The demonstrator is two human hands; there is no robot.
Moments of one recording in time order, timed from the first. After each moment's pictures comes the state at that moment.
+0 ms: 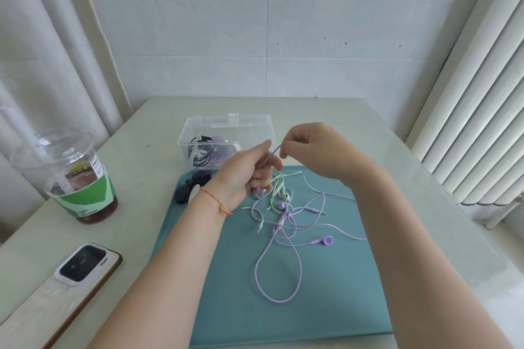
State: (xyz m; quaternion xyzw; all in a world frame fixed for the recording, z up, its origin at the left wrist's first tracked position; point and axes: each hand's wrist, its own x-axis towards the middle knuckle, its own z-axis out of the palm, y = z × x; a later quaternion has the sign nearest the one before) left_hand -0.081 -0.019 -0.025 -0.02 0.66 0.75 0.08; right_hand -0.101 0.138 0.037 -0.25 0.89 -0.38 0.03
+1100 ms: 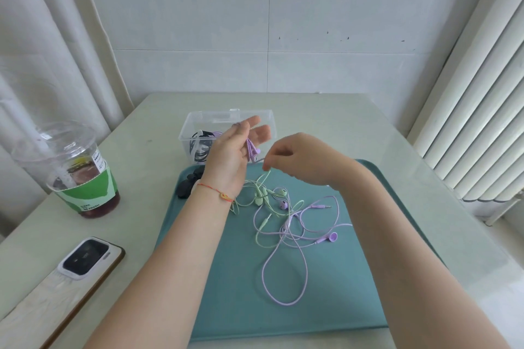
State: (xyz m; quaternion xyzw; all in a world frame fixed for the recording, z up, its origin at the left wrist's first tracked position) left_hand -0.087 -0.029 -0.026 -0.01 0.52 0.84 -0.13; right_hand -0.099 0.121 0.022 -0.29 0.90 -0.32 0.11
